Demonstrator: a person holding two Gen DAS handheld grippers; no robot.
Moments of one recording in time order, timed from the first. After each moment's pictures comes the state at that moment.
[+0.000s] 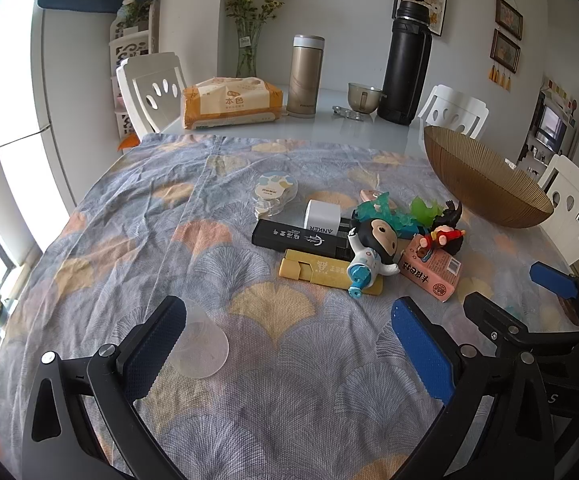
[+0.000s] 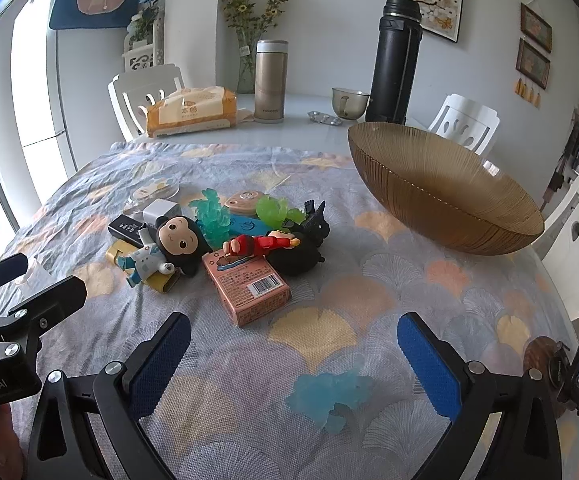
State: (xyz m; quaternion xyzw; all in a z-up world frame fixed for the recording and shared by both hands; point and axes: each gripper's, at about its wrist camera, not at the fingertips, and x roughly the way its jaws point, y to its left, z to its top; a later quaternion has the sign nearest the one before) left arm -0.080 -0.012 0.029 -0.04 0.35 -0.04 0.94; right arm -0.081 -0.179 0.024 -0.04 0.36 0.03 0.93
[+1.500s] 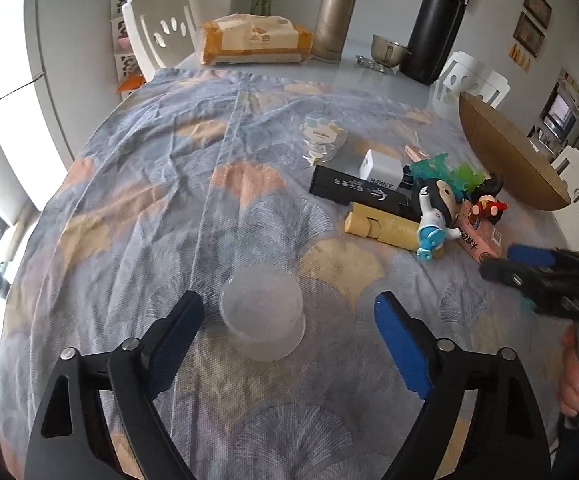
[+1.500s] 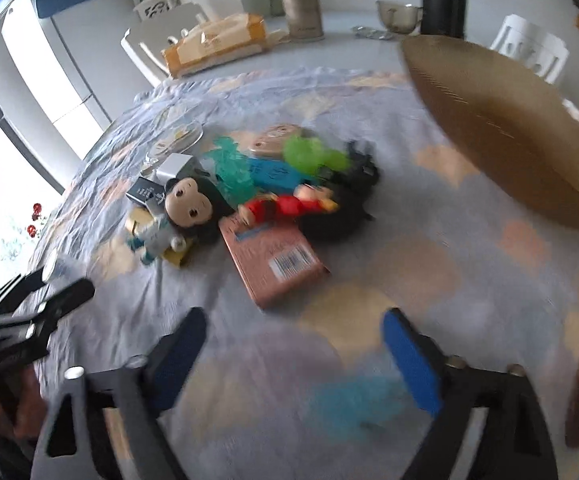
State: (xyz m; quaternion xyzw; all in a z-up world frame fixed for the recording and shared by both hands) left arm -0.057 0.046 0.010 -0.06 0.45 -0.05 0.89; right arm -0.012 -0.186 0.005 0.01 0.51 0.14 0.85
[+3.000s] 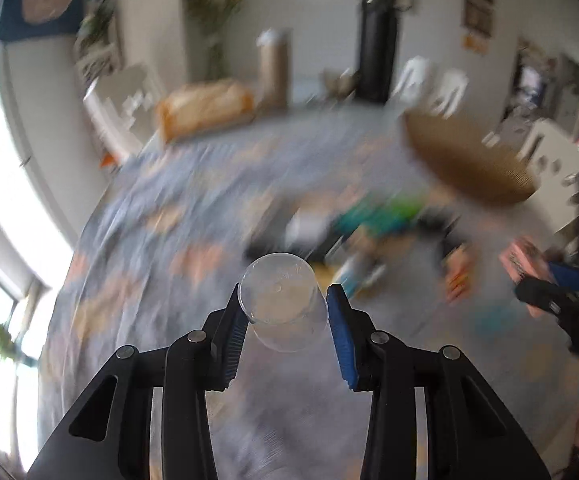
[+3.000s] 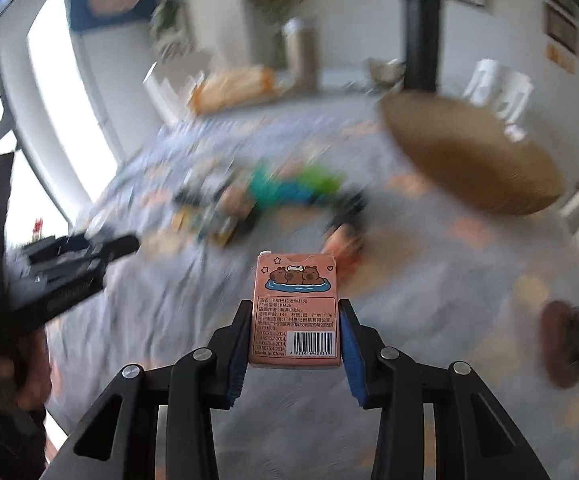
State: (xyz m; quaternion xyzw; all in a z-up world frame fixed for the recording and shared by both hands) left arm -0.067 -0.018 0.077 0.03 0.37 -0.10 0.93; right arm -0.106 -0.218 0.067 0.03 0.40 0.09 0.91
